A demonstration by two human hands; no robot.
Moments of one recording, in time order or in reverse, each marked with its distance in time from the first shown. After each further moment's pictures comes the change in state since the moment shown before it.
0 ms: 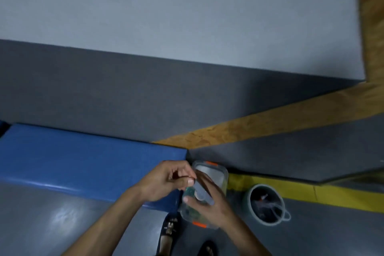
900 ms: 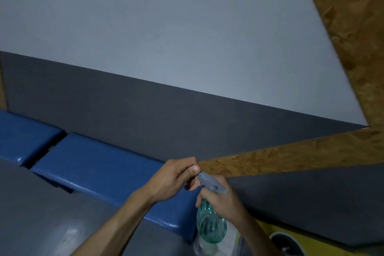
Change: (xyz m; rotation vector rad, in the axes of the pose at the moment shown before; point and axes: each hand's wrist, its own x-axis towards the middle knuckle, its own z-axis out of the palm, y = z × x) left_hand -0.110 0.105 -0.005 0.358 0.376 0.263; right_hand -0.023 -0.147 0.014 0.008 -0.177 -0.117
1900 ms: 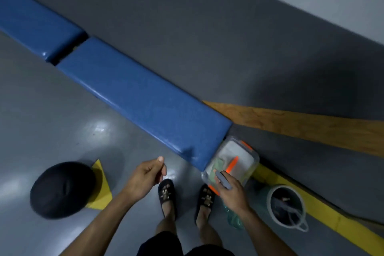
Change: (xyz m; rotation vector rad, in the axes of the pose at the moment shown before) left_hand -0.161 -0.196 0.048 -0.346 0.384 -0.793; right_hand 0.008 0.248 0.075 -0.411 -0.063 0.477
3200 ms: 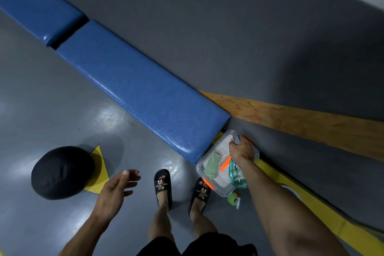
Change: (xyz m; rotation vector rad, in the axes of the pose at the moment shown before) left_hand -0.047 -0.048 0.053 -0.138 0.392 -0.314; right_hand 0.139 0.028 -0.068 -0.064 0.175 0.312
